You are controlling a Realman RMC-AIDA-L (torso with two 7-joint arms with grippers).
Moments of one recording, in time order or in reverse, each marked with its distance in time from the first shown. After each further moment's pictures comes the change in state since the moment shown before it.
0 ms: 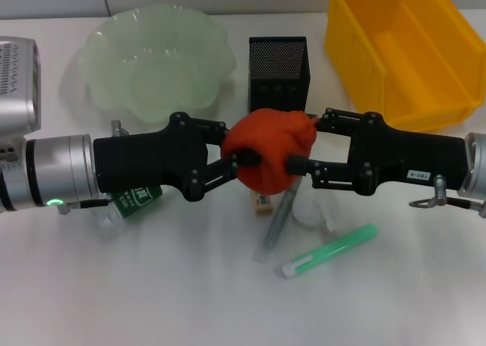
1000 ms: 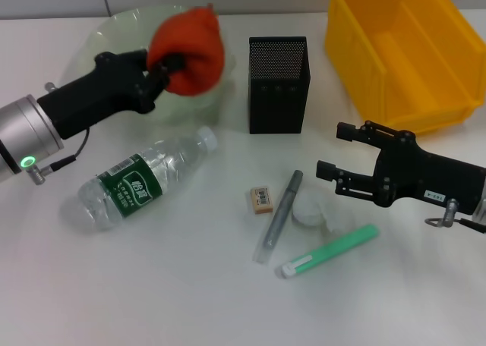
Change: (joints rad) left arm -0.003 -0.005 -0.351 -0.118 -0.042 -0.163 0.025; right arm -0.101 0.003 0.064 0.069 0.025 0.137 -0.199
